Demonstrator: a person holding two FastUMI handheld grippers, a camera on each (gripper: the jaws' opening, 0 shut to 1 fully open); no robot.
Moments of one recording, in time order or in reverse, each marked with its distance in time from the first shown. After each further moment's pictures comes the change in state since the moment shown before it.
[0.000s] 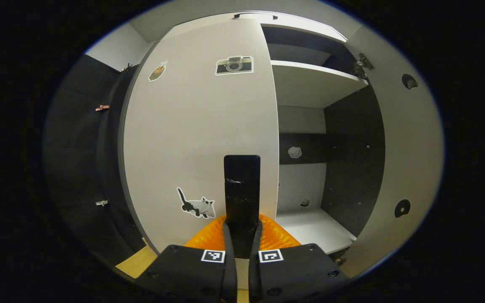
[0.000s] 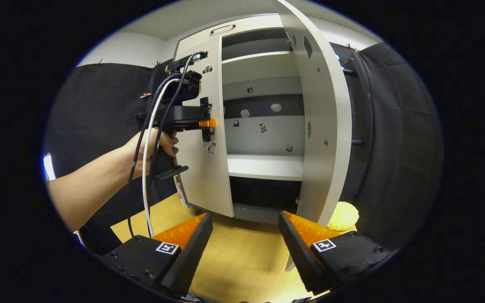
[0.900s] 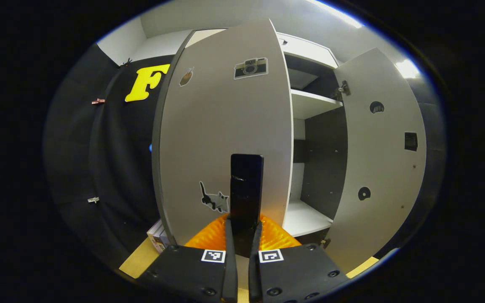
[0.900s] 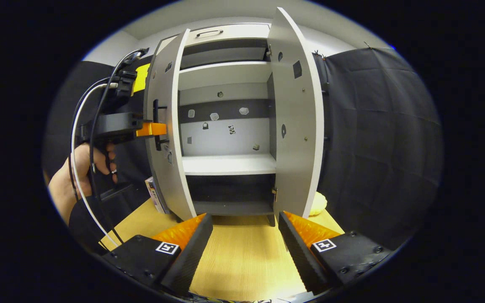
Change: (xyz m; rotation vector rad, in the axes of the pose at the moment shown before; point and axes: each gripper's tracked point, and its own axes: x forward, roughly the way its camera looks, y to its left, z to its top) left arm -0.030 0.024 0.003 -0.024 -0.022 -0.183; right arm -0.048 0.042 -0.003 0.064 -0.042 -0.353
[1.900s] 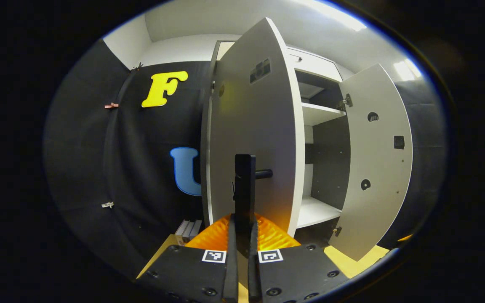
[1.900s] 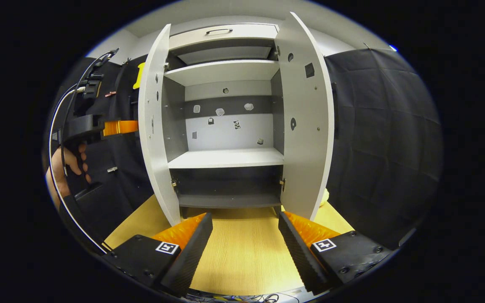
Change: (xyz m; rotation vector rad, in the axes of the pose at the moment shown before) left arm -0.066 0.077 -0.002 0.004 -0.037 0.036; right arm -0.023 0.043 -0.023 0.001 0.017 -0.016
